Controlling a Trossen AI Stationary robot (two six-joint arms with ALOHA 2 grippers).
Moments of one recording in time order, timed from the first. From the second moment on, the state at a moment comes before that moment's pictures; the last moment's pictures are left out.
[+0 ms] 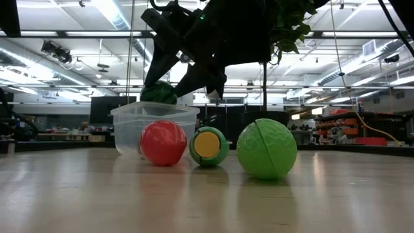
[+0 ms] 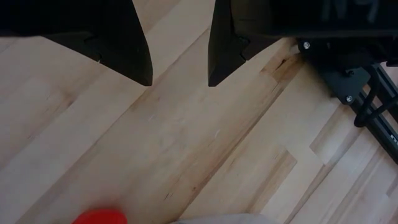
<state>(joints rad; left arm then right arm) -0.79 1.76 1.51 -1.51 -0.40 -1.54 0.13 2.05 1.60 -0.38 0.35 0.63</state>
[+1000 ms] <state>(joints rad) -0.79 1.76 1.51 -1.51 -0.40 -1.54 0.13 2.05 1.60 -0.36 0.33 0.66</state>
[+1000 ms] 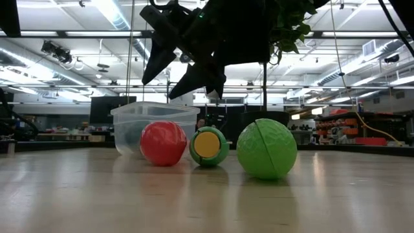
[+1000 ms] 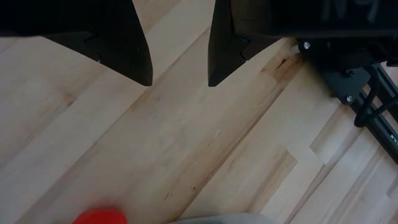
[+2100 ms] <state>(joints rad) -0.79 1.76 1.51 -1.50 -0.41 -1.54 0.49 1.86 1.53 -0.79 0.21 0.30</state>
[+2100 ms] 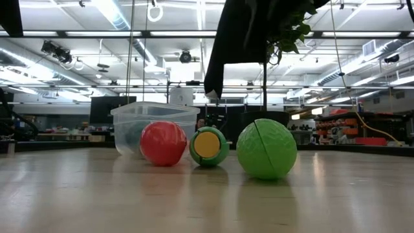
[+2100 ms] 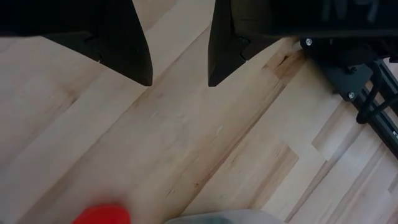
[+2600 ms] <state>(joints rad) -0.79 1.76 1.51 -1.49 -0.41 -1.53 0.60 1.86 1.40 -0.60 0.24 -0.01</state>
